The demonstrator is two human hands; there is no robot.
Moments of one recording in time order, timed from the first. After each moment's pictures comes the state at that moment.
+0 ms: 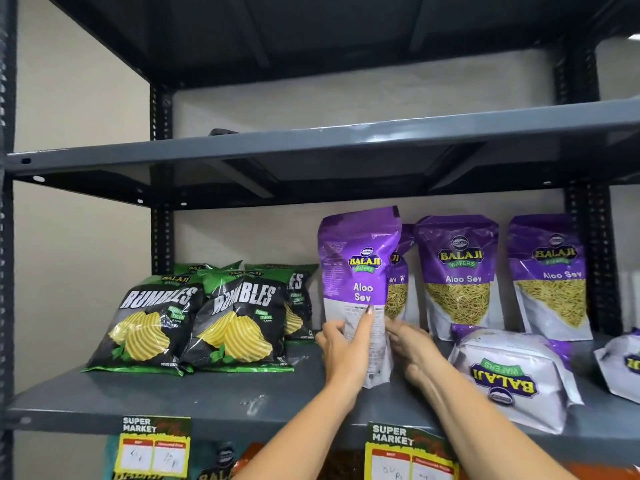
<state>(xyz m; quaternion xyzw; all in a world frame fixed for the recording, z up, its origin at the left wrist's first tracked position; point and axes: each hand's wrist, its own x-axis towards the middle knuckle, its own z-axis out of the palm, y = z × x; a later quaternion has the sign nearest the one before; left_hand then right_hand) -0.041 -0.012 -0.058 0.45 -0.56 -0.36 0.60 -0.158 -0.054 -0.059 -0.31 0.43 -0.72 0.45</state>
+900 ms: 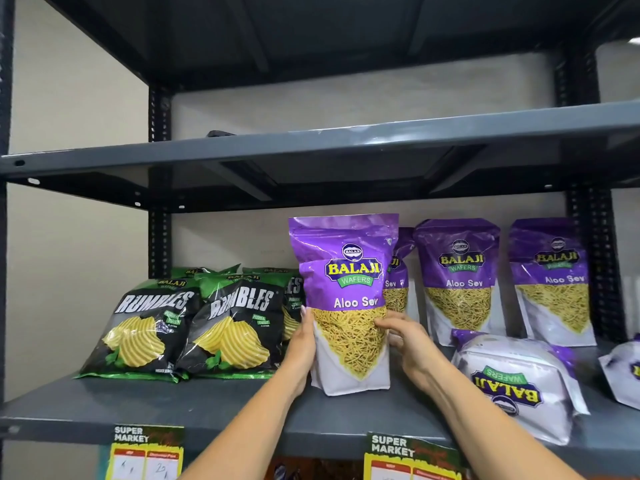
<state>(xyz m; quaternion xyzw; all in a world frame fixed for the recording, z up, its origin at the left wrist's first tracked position) 0.012 -0.075 -0.054 0.39 -0.54 -0.48 0.57 -0.161 -0.039 -0.046 -0.45 0.38 -0.66 0.46</state>
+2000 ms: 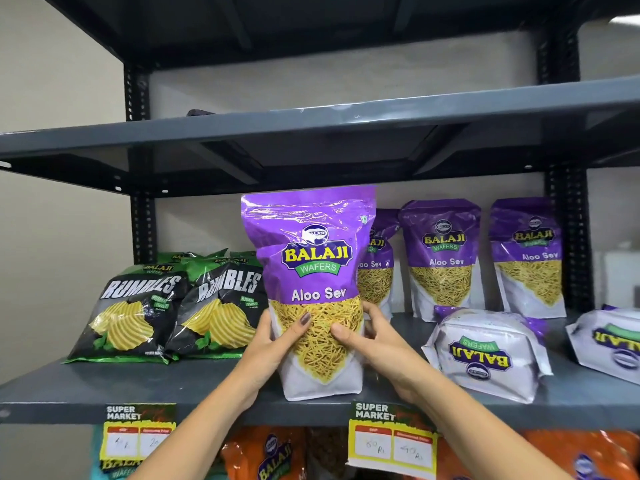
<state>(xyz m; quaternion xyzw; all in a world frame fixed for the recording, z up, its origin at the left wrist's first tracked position) 0.060 -0.003 -0.067 0.30 -0.65 -0.44 0.54 -0.127 0.038 -0.060 -0.61 0.40 -0.55 0.41</state>
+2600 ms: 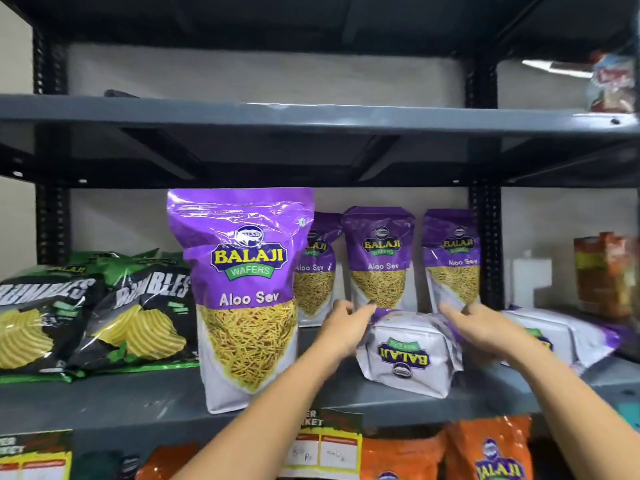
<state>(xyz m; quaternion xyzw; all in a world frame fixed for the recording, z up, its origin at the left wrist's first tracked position) -0.133 0.012 -0.033 0.40 -0.71 -0.41 0.40 -0.312 0.105 -0.018 -0.45 0.83 -0.34 0.05</state>
